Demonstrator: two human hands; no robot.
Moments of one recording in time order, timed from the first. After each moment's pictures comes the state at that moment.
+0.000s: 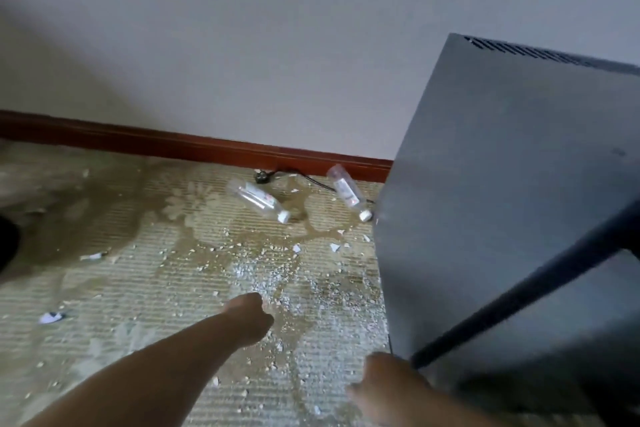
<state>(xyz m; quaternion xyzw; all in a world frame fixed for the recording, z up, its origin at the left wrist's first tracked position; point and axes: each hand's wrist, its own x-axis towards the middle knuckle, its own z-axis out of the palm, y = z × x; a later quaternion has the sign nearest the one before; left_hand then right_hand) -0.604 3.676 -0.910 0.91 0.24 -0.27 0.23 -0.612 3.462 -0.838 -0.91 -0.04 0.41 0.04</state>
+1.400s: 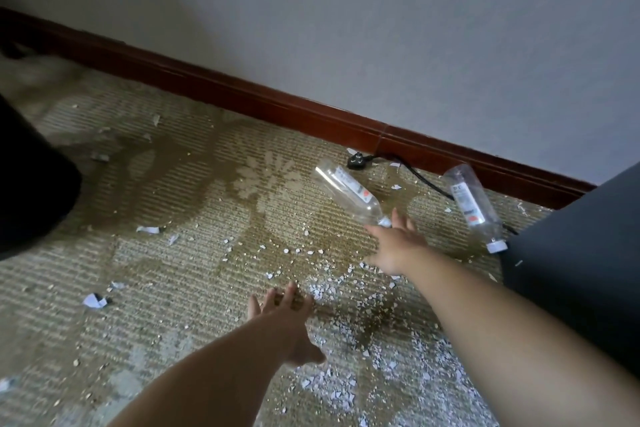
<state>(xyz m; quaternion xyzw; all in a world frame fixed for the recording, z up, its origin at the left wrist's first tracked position) -0.558 3.783 -1.006 0.90 0.14 -0.40 0.14 -0.375 3.671 -0.979 -0.94 -0.20 0.29 -0.03</state>
